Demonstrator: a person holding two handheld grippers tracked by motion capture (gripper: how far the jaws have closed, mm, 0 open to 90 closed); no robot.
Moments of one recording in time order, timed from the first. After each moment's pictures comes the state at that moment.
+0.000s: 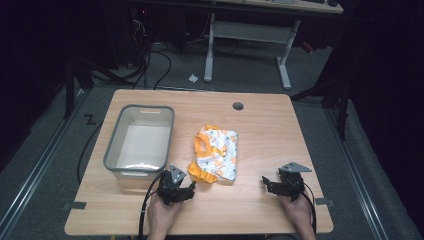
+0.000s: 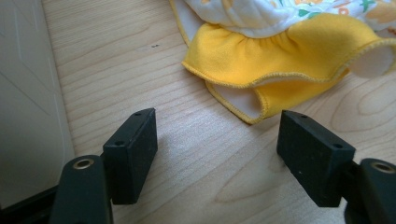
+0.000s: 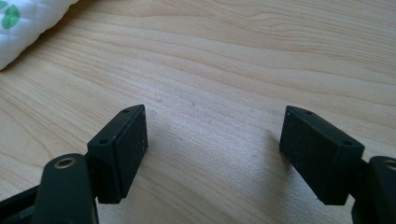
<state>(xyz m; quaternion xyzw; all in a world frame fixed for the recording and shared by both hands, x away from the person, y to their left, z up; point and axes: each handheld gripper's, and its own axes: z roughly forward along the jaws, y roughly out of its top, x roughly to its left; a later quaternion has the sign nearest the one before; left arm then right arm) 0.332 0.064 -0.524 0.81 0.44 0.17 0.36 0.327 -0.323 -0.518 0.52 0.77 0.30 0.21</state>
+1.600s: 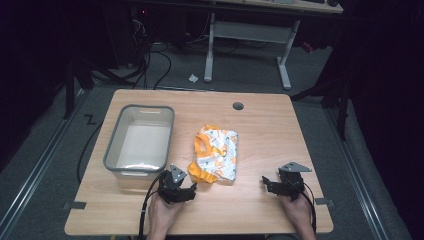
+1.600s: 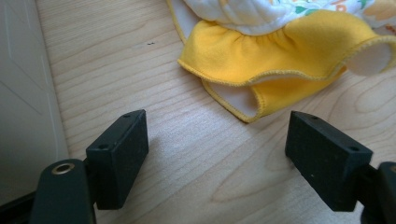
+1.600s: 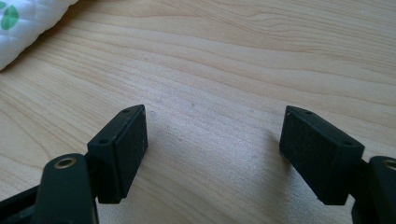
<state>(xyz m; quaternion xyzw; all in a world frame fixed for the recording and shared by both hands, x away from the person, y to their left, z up) 0.332 0.063 -0.524 0.81 0.44 0.16 0.35 0.327 -0.323 -0.518 0.52 0.77 0.30 0.21</state>
